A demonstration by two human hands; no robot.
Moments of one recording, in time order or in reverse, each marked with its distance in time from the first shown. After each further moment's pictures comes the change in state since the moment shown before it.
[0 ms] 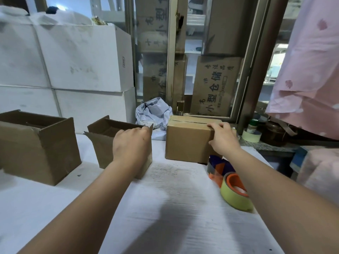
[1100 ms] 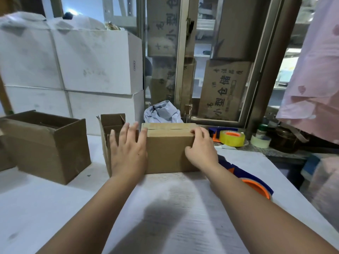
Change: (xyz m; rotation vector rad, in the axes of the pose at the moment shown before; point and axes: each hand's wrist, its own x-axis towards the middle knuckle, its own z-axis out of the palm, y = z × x) left_hand -0.019 -0.024 0.037 -0.103 0.145 -0.145; right_hand -0.033 -0.073 0.034 0.252 0.036 -0.110
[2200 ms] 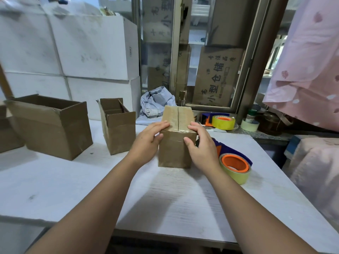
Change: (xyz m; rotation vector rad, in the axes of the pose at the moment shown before) left_hand -0.027 0.024 -0.008 -0.960 -0.262 0.162; right_hand -0.081 0.018 -0.024 0.350 0.087 -0.160
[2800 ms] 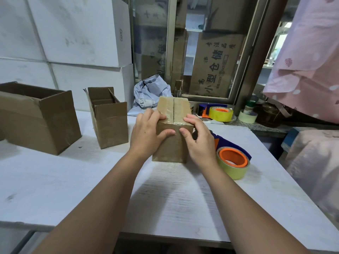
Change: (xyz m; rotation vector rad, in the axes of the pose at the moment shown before) left_hand 0.015 0.001 0.026 0.260 0.184 0.010; right_hand 0.004 0.017 0.008 0.086 0.105 -0.090
